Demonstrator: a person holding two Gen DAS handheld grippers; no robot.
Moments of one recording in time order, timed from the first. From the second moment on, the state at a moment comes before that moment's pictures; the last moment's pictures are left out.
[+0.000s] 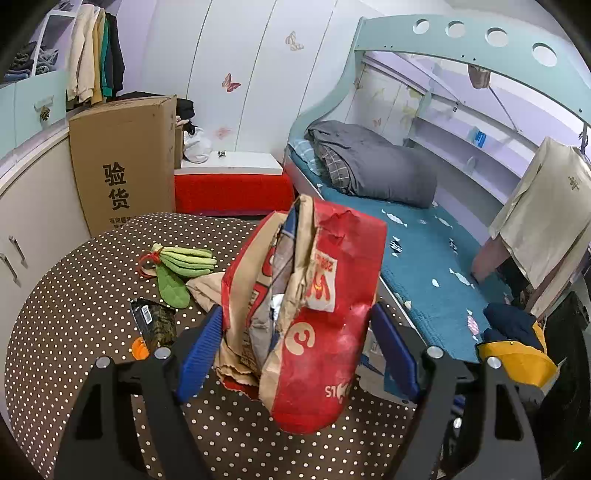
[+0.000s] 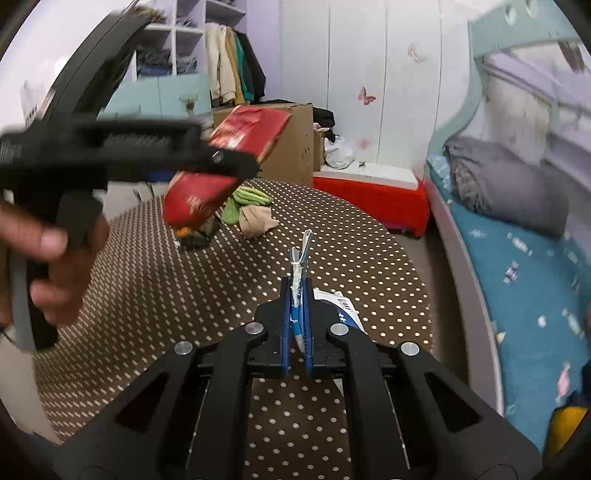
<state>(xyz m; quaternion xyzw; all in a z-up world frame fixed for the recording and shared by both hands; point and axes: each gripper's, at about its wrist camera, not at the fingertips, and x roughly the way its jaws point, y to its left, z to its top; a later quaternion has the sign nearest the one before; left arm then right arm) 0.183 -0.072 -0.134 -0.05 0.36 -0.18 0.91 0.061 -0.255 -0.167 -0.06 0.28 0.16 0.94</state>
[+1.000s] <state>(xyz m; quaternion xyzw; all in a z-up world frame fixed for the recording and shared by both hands) 0.237 -0.320 -0.198 0.06 0.43 -0.34 0.83 0.159 -0.550 -0.320 0.33 0.41 0.00 0.85</state>
